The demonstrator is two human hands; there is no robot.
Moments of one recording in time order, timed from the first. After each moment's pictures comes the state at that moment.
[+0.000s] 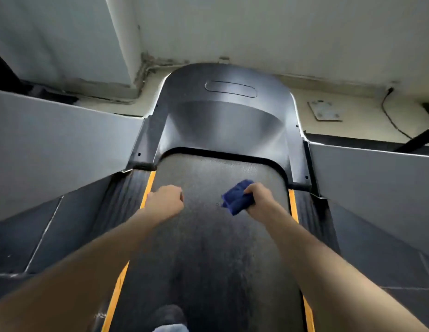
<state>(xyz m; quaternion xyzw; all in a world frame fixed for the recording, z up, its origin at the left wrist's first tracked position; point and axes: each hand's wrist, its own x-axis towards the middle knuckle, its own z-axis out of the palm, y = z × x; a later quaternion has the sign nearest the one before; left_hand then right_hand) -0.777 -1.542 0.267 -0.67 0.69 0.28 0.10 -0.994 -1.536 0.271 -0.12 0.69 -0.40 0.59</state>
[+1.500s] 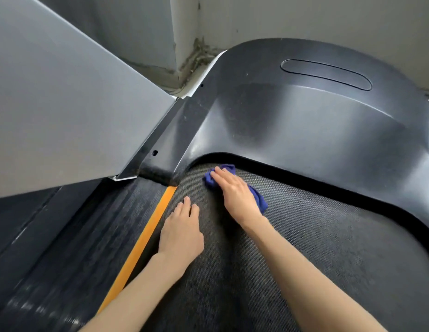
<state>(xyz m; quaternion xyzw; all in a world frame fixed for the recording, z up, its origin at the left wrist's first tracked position) -0.740 -1.676 -0.023 -0.73 0.66 0.15 0.03 -0.870 -1.789 -0.075 -0.84 0.48 -0.20 0.17</state>
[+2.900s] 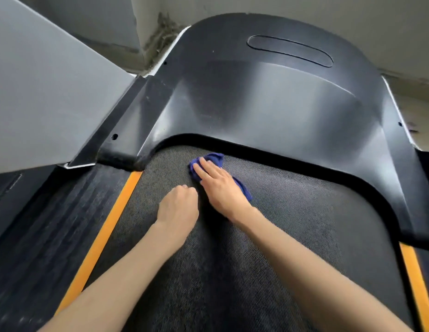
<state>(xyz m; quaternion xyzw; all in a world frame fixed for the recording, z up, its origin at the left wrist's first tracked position) -0.786 -1.698 -0.006 -0.71 0.70 0.11 0.03 -0.904 -1.763 -0.067 -0.87 0.46 -0.13 0.09</state>
